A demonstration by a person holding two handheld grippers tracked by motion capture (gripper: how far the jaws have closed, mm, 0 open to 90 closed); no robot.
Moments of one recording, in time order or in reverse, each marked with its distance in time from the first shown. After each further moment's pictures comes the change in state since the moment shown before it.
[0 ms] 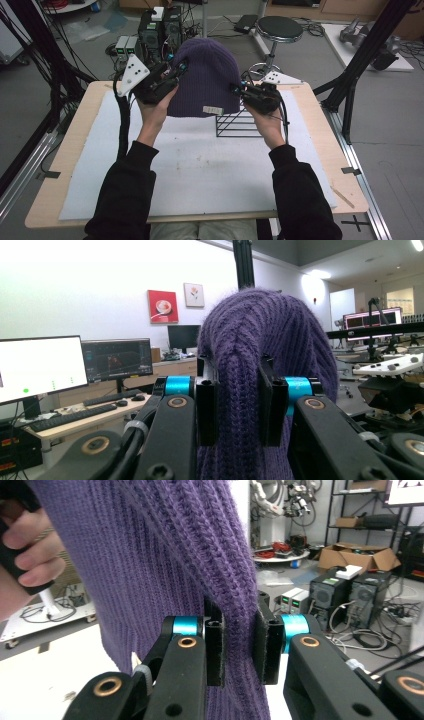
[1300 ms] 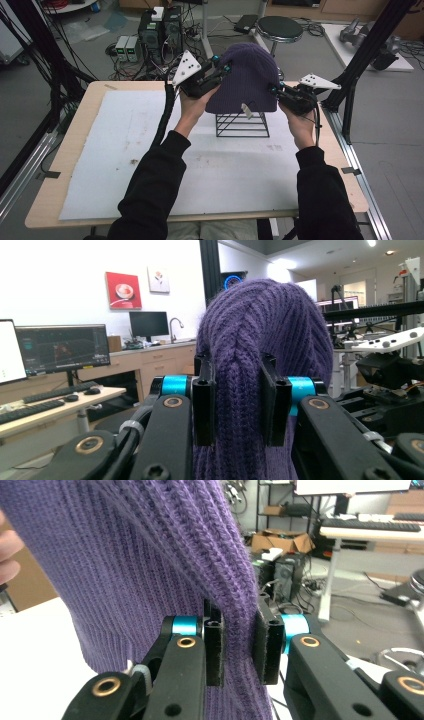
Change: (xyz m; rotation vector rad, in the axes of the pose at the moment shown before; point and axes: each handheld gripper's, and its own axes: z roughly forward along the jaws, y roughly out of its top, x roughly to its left) left arm -0.037 -0.048 0.089 0.050 -0.140 -0.046; right arm -0.058 -0.012 -0.071 0.040 -0.250 0.007
